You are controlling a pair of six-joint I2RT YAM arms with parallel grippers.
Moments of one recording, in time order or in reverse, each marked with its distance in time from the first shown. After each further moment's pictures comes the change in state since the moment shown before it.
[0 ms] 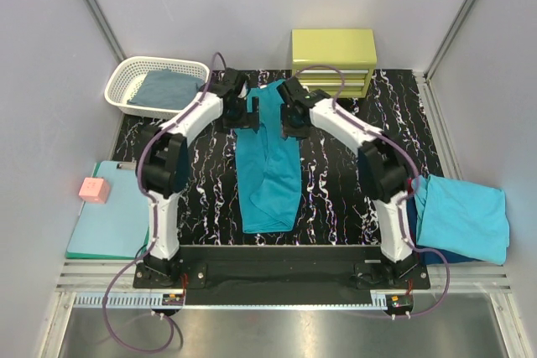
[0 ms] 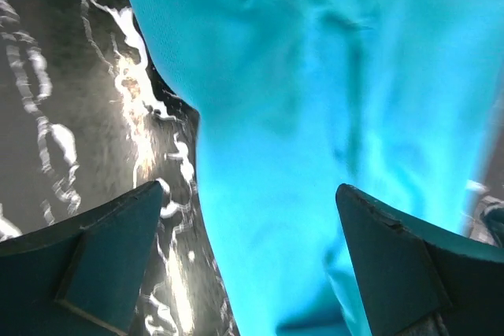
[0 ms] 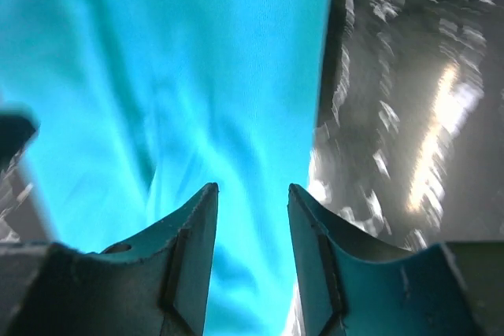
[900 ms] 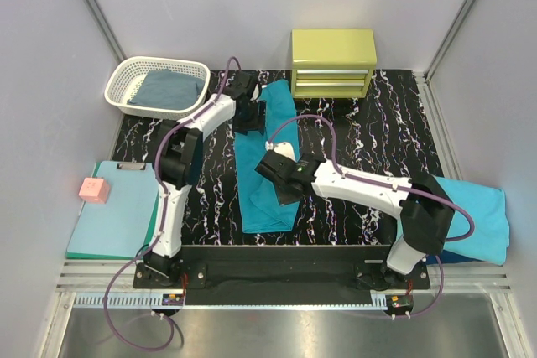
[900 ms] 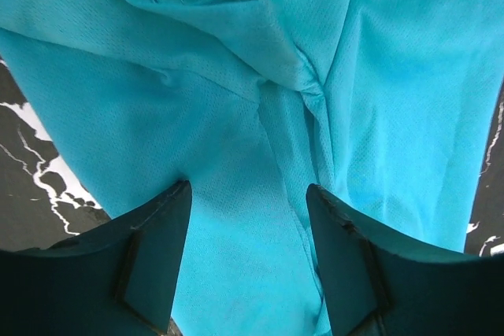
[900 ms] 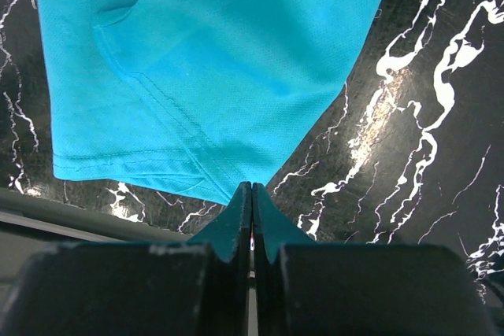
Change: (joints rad) left arm -0.029 0.148 0.109 0.080 0.054 0.037; right arm 0.457 -0.530 -0.607 -0.020 0.174 0.167
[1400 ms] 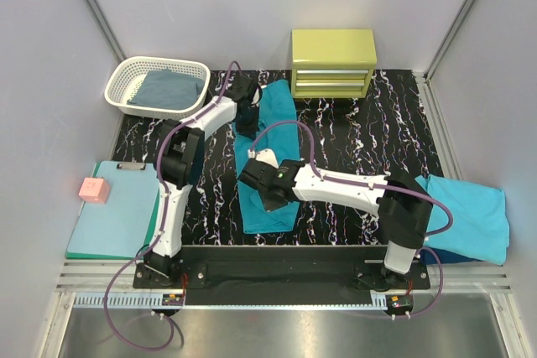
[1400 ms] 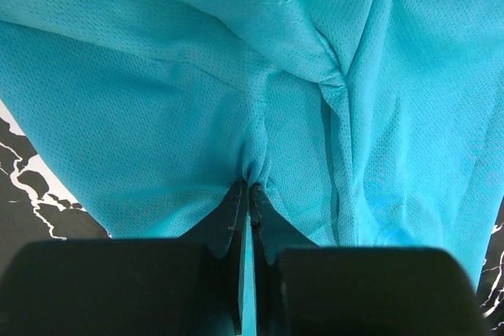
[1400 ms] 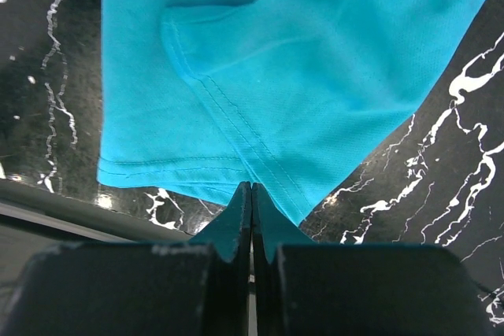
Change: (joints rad) left arm -0.002 0.019 -0.024 -0.002 0.006 0.000; right arm 0.079 0.129 0.088 0.021 -0.002 0.004
